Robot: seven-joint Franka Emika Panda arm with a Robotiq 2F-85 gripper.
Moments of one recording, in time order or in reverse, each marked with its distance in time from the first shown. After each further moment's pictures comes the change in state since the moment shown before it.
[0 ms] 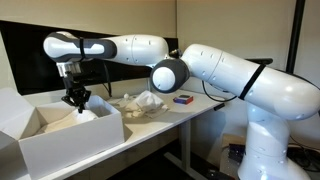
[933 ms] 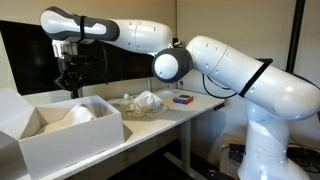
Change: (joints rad) arm 0.004 -0.103 0.034 0.000 0.000 -0.010 -0.064
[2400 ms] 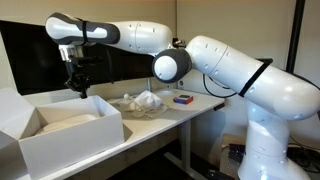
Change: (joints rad) arm -0.011 0.000 -0.065 -0.025 -0.004 -0.031 -0.011
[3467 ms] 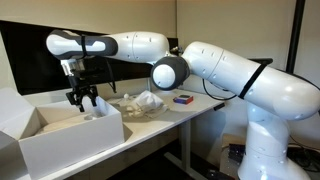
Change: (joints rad) arm -0.003 0.077 0.001 0.000 0.009 -0.048 0.010
